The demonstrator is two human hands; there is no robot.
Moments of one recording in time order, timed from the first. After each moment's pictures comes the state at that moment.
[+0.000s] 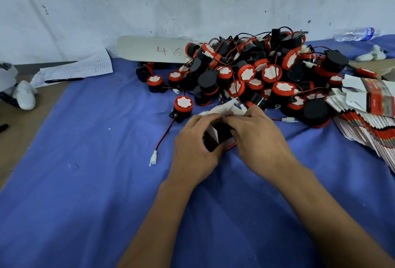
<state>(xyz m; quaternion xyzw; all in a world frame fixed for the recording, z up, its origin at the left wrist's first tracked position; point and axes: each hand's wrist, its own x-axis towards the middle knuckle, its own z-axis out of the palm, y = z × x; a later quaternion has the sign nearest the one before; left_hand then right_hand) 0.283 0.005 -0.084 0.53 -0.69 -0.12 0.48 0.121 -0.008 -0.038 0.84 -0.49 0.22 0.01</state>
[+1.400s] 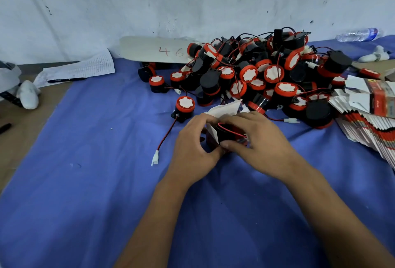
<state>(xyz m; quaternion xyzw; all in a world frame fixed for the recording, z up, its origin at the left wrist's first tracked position) 0.293 0.003 -0.086 0.50 -0.69 -0.18 0.49 0.106 -0.022 -0.051 0.86 -0.42 0.27 -0.10</state>
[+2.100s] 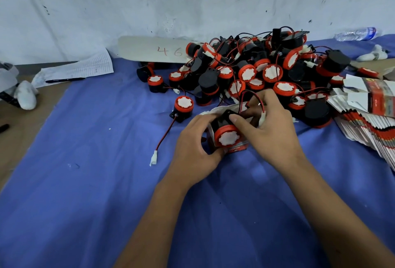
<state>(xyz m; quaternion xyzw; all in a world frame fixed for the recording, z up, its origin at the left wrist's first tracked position) 0.290 0.004 -0.087 0.46 -0.71 -0.16 0.50 0.109 -0.021 -0.039 0.69 -0.50 0.48 -0.22</state>
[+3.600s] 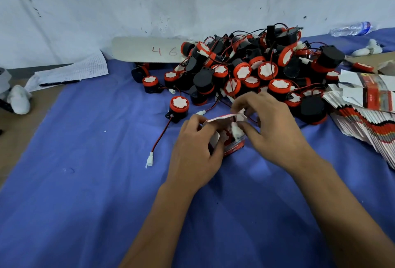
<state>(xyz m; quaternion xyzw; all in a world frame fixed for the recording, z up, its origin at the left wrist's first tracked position) 0.277 0.010 -0.084 0.56 -0.73 -0.05 0.40 0.089 -0.022 -0.029 0.83 -0.42 0.36 -0.07</state>
